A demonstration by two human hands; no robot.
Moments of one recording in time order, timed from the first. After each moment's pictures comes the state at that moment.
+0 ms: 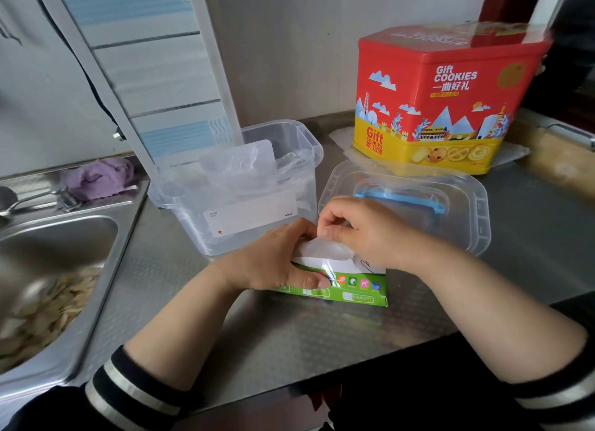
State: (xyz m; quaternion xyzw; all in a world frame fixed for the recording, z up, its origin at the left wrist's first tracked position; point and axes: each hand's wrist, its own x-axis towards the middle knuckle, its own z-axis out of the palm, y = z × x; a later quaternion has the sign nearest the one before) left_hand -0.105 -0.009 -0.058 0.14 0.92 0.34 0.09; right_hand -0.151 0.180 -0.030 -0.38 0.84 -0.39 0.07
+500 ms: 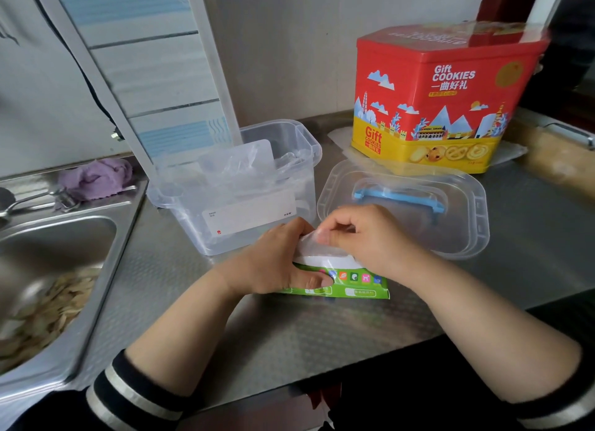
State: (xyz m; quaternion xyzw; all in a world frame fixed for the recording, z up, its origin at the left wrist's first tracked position) left_hand -0.104 -0.003 -0.060 0.11 0.95 0.29 0.06; right_hand -0.142 0.180 -0.044 -0.31 0.82 -0.49 0.04
